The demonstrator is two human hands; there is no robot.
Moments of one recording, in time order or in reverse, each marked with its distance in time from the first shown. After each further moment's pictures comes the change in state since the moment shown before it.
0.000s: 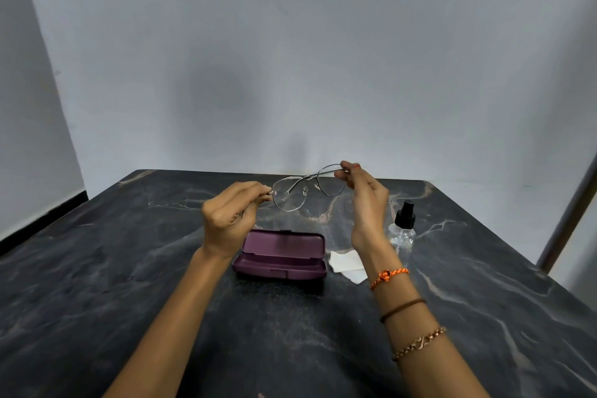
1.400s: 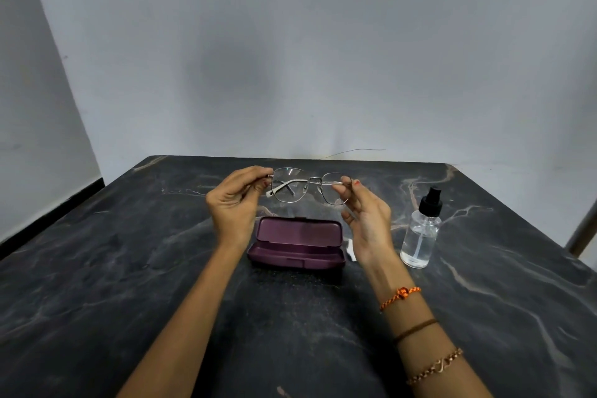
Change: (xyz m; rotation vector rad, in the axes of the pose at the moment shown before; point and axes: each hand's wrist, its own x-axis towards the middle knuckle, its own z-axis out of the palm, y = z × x) left_hand -0.017 -0.014 0.013 -0.535 0.229 -0.601; right_hand -0.014 0.039 -0.003 0.147 -0.127 0.248
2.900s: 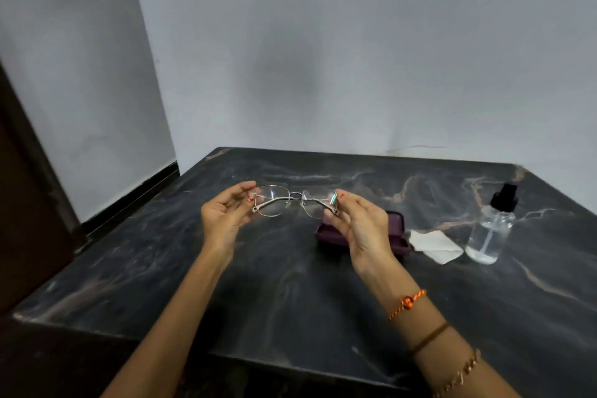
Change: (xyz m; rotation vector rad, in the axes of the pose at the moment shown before) left_hand -0.010 0.036 -0.122 0.052 0.085 -0.548; right_hand -0.063 0.029 0.076 0.126 -0.087 0.186
